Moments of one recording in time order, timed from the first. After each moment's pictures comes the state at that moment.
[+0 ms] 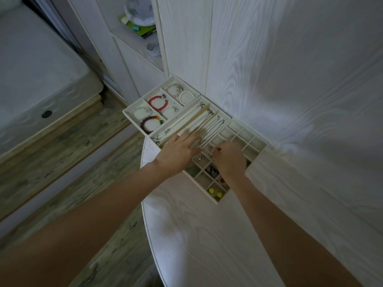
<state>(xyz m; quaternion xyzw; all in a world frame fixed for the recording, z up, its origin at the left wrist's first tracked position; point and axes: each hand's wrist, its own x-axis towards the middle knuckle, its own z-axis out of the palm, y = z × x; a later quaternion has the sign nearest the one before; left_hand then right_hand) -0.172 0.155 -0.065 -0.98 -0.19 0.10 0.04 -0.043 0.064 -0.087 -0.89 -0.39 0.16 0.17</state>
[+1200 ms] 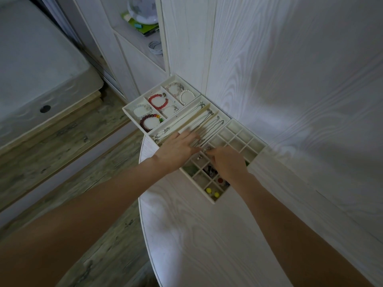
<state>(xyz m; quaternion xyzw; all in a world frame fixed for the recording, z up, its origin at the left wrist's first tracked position) -0.168 0.156 -0.056 -0.97 -0.18 0.12 0.04 -0.029 0.059 -0.086 -0.78 -0.61 0.12 0.02</state>
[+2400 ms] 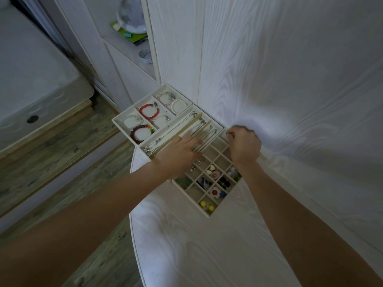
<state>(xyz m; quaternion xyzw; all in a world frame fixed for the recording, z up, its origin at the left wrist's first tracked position) -0.140 0.166 -0.054 -0.98 -0.15 0.11 0.03 0.031 0.092 -0.076 -0.90 -0.40 0.01 0.18</state>
